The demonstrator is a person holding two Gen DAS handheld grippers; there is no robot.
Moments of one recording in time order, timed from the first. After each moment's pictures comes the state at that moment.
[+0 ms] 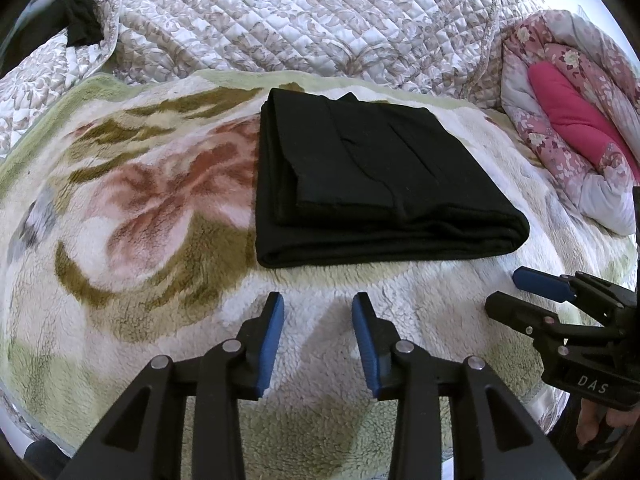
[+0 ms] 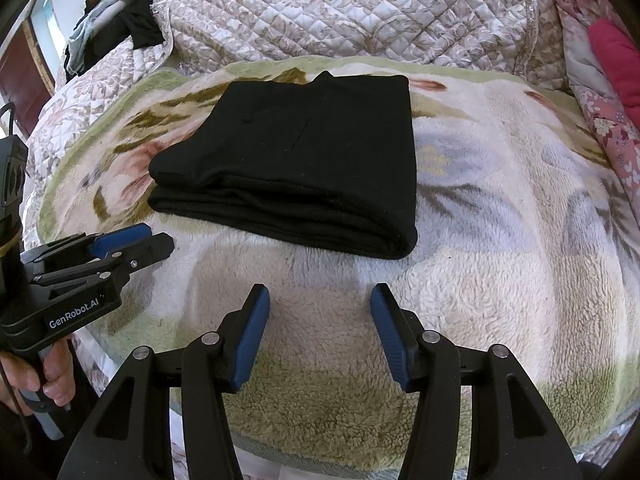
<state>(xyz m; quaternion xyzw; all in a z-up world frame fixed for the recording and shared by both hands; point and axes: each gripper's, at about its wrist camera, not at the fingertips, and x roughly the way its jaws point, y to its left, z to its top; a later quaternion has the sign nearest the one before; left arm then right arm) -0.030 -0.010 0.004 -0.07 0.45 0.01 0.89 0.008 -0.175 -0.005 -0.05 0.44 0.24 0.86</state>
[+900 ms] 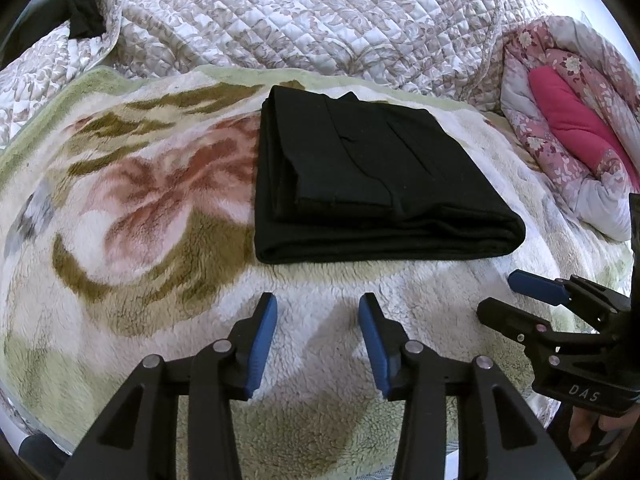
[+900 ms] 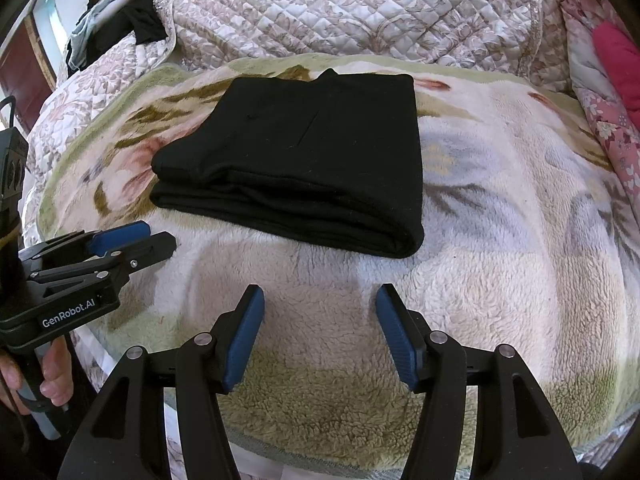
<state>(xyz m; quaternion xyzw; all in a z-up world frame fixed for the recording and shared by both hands) -0.033 -0.010 0.004 -0.08 0.45 0.01 0.89 0.006 -0.172 -0.006 -0.06 0.44 0.24 0.86</state>
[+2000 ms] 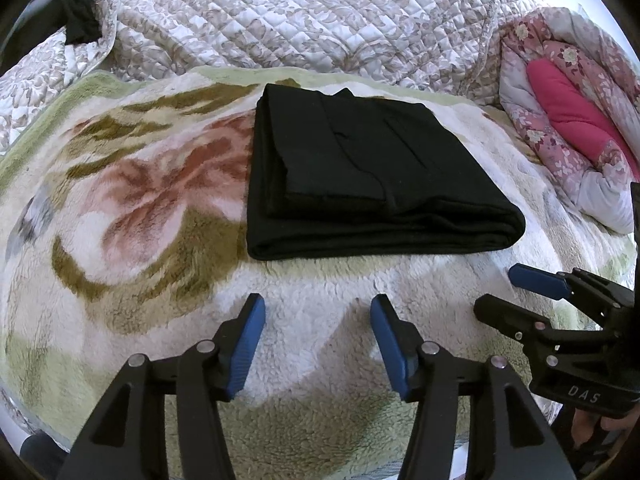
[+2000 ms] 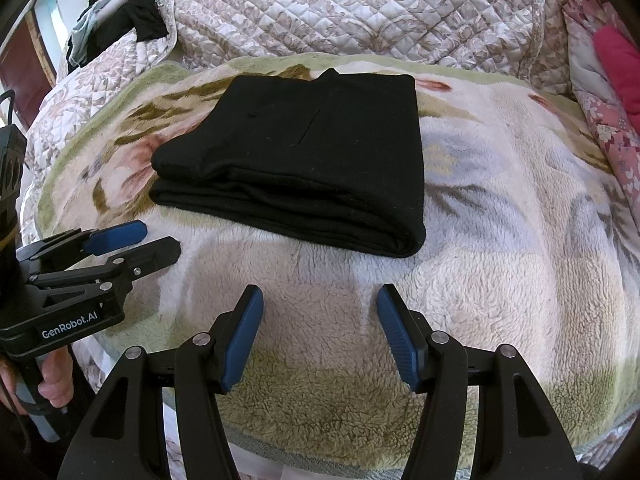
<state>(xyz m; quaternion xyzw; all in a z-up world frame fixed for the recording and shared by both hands) -0.034 -0.015 0.003 -0.06 0.45 0.01 0.89 0.006 -0.171 -0.006 -0.06 0.44 0.24 0.86</state>
